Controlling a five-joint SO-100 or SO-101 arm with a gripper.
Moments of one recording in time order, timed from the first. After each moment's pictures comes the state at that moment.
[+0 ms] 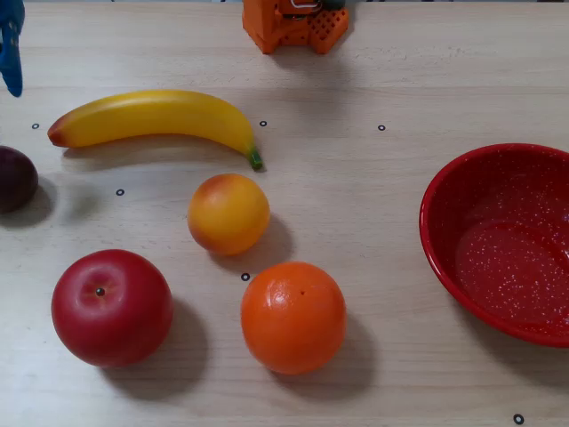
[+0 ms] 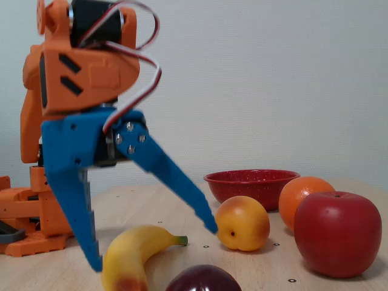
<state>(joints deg) 58.4 55.5 41.2 91.8 -57.7</state>
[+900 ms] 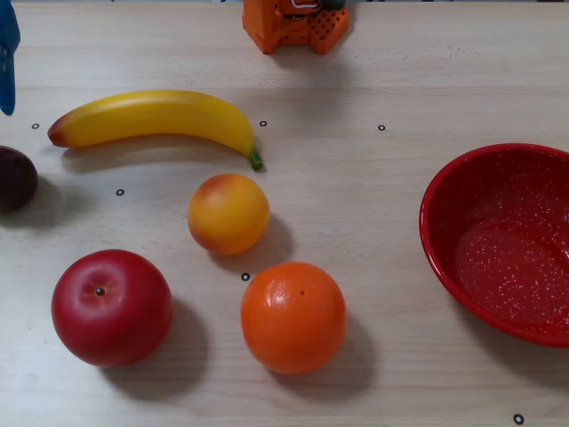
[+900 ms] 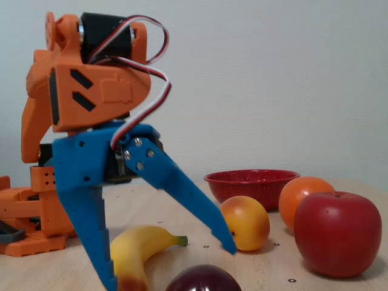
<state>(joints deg) 57.5 50.3 37.6 88.3 -49.2</state>
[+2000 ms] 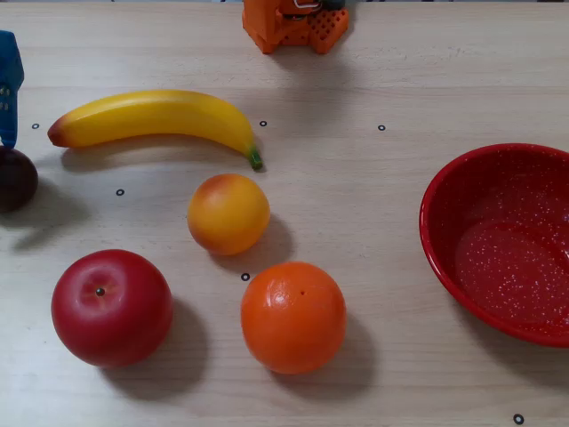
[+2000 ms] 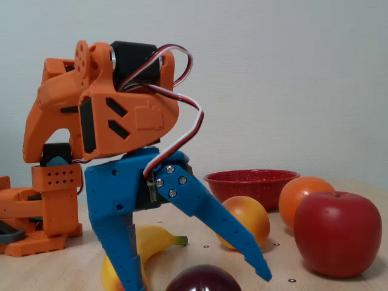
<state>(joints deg) 54.2 43.2 32.5 84.9 -44.2</state>
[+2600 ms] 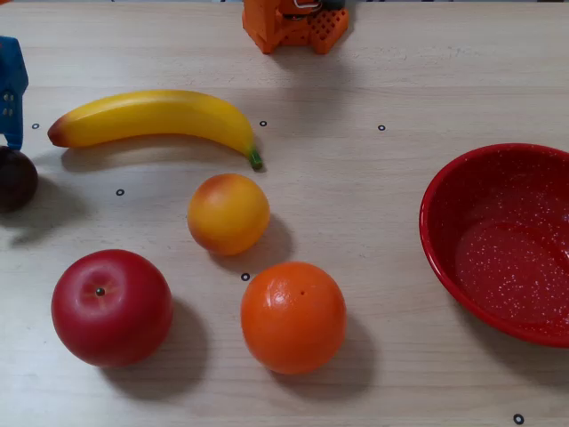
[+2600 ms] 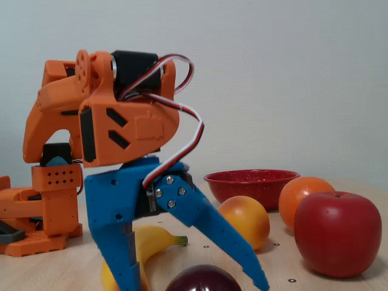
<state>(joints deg) 54.2 41.8 32.5 84.9 -43.7</state>
